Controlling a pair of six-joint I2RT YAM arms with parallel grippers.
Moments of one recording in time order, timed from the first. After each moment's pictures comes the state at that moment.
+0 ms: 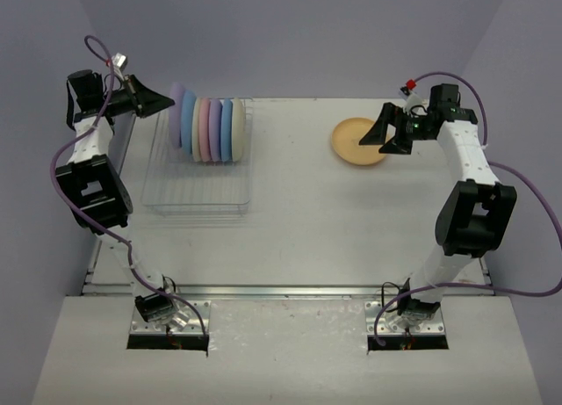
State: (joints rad) left arm 0.42 2.06 1.77 -0.12 1.37 -0.62; right arm -0.16 1.78 1.55 -0.79 -0.80 0.05
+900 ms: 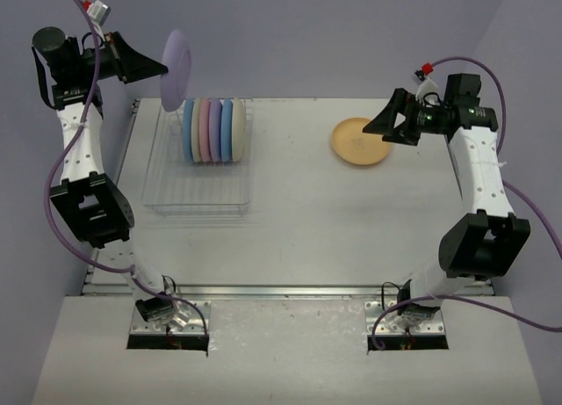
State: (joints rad) left arm 0.39 1.89 1.95 0.16 1.49 -0.86; right arm -0.16 1.60 1.59 -0.82 -0.85 0.16
